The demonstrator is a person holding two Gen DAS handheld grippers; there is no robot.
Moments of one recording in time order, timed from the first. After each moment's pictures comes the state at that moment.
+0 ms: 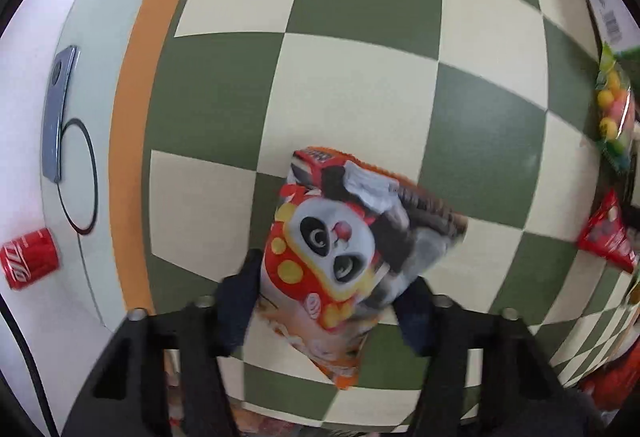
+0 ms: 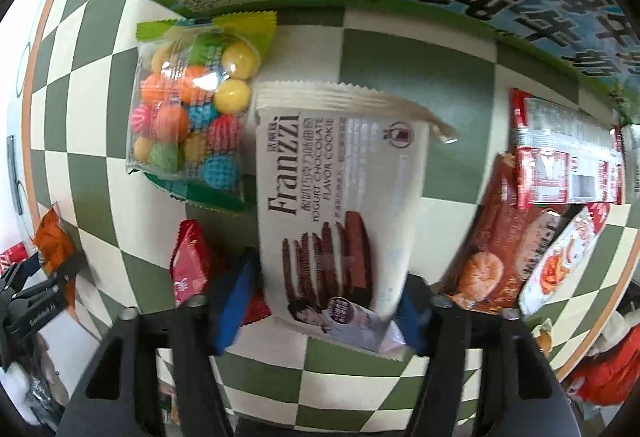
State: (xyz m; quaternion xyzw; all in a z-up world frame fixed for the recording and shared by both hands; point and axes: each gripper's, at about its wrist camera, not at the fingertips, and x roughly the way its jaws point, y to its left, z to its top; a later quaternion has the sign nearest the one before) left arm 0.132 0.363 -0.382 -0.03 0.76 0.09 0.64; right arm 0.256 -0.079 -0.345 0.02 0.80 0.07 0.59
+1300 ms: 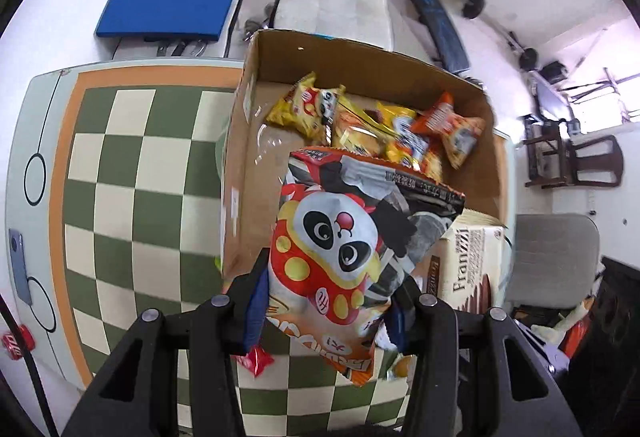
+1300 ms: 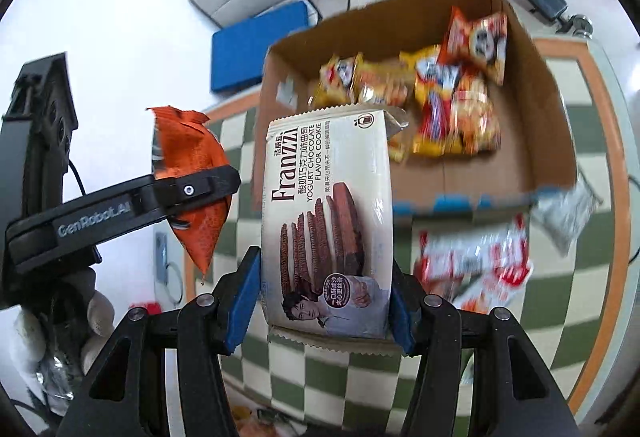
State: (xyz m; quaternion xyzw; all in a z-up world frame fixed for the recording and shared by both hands) left arm 0.337 0.126 -0.179 -0.10 0.68 -0.07 0.72; right arm 0.322 -0.246 -0.128 0.21 0.66 0.16 0.71
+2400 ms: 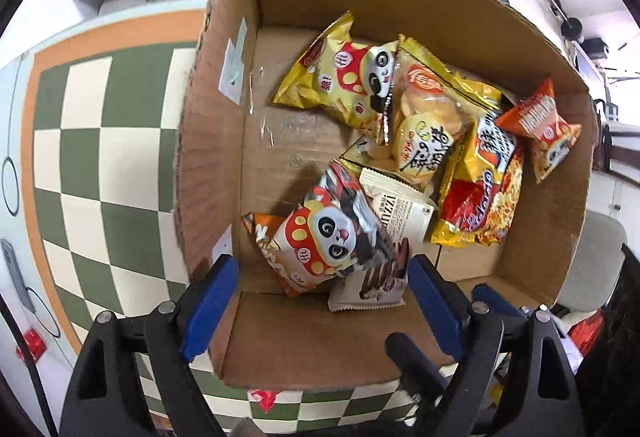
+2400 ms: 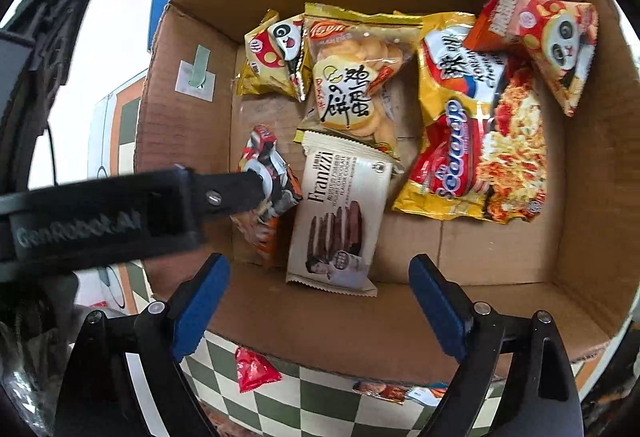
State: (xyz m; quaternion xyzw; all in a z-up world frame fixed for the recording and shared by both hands) left arm 0.383 0.125 -0.278 -0.07 0.77 -0.05 0.64; right arm 0.418 -0.190 -0.263 0.13 0.74 0.12 0.65
